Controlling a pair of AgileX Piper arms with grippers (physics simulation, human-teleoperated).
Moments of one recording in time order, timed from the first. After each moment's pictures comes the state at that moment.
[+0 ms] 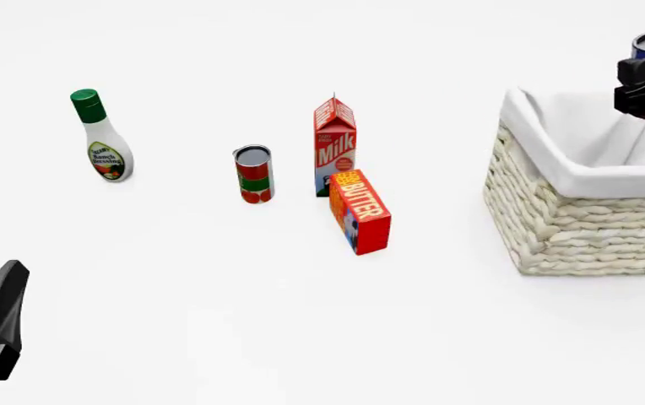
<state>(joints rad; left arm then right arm) 0.00 0.01 0.00 0.00 0.00 -0.13 1.11 -0.88 0.07 -0.35</state>
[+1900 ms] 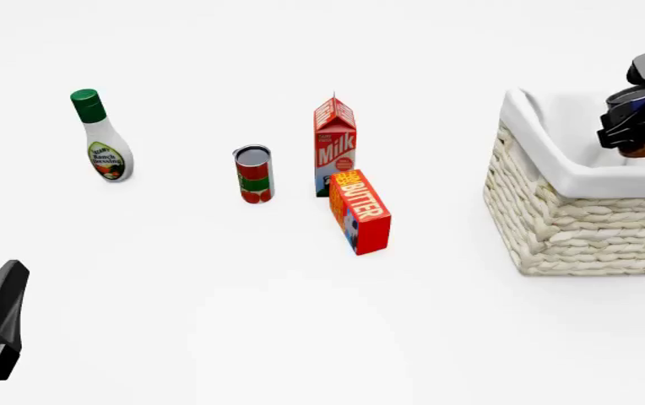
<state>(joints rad) 0.00 0.01 0.00 0.00 0.00 -0.21 1.37 -0.99 0.21 -0.54</state>
